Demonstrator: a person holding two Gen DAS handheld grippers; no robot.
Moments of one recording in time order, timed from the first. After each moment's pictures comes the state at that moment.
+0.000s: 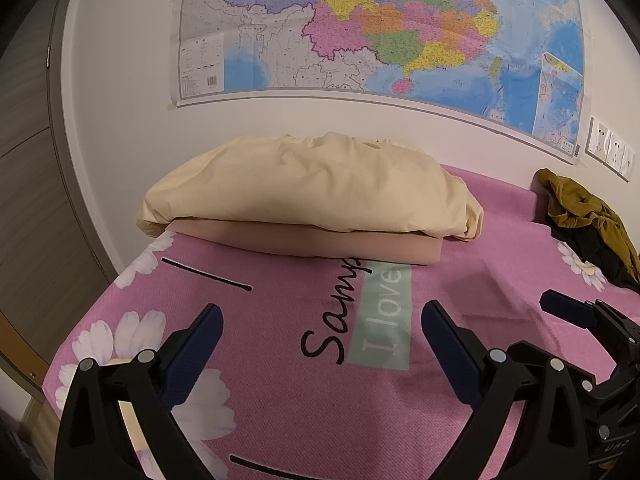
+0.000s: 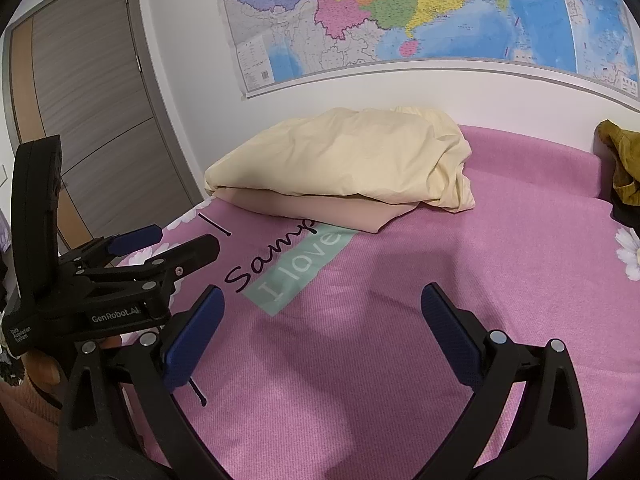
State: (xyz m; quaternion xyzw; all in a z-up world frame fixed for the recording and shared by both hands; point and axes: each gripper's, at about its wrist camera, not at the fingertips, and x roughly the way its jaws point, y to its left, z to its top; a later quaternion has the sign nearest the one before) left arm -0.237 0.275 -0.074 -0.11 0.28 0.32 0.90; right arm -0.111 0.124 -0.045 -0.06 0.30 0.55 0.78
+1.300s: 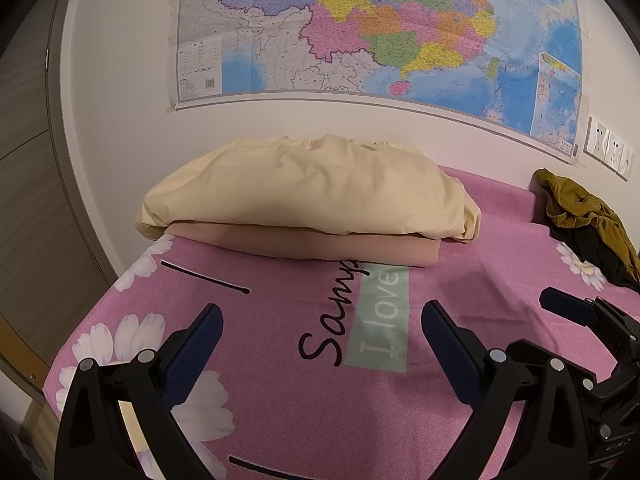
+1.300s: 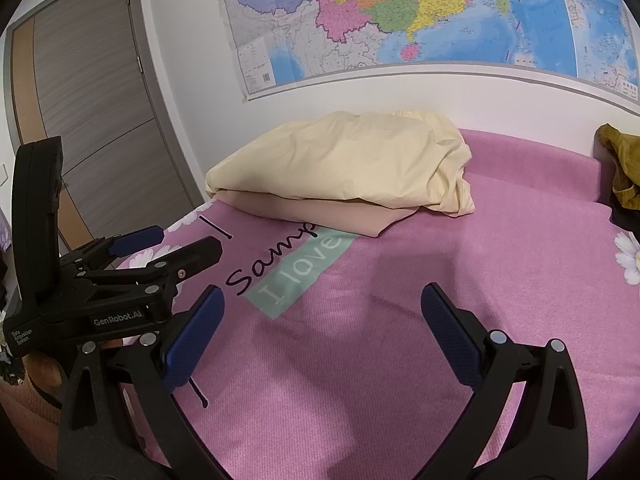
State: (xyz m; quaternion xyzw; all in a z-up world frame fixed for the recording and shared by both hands) left arm -0.235 0.274 -0.073 -0.11 0.28 0.32 0.90; right arm -0.109 0.123 -0.043 -0.05 0.30 0.55 0.78
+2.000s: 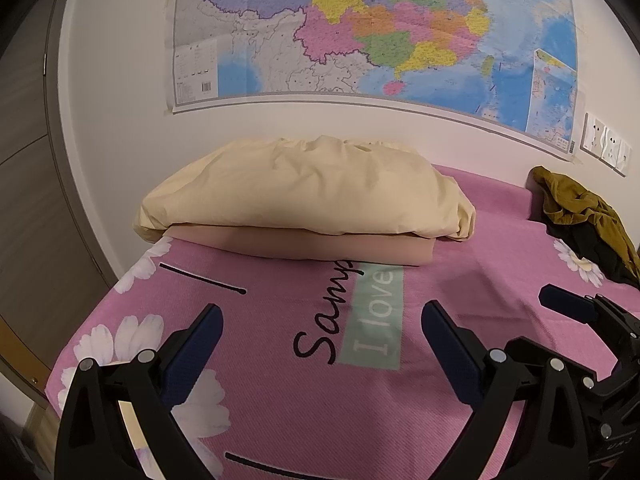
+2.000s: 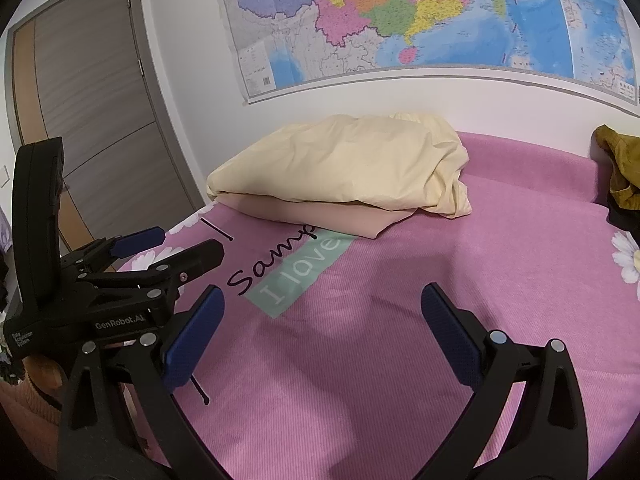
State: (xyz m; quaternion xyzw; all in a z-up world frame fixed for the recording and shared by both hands) left arm -0.236 0.269 -0.073 -0.10 0.28 0.32 0.90; right arm -0.111 0.118 -0.042 -0.05 0.29 0.55 0.78
